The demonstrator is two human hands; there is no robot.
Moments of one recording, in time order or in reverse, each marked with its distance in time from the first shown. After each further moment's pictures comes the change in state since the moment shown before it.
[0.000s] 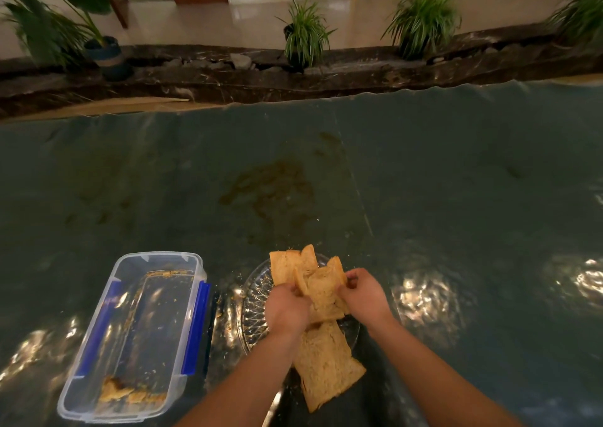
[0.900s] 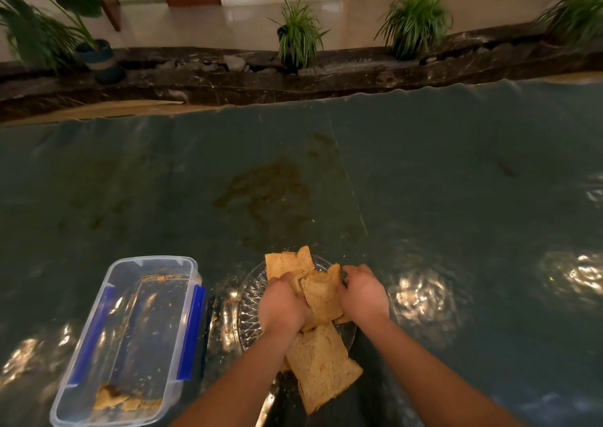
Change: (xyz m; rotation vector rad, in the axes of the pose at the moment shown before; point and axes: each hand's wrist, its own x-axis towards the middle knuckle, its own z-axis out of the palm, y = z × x) left_hand 0.009 0.003 -0.004 0.449 0.094 0.370; right_hand 0.006 0.003 0.000 -0.413 0.146 -0.231
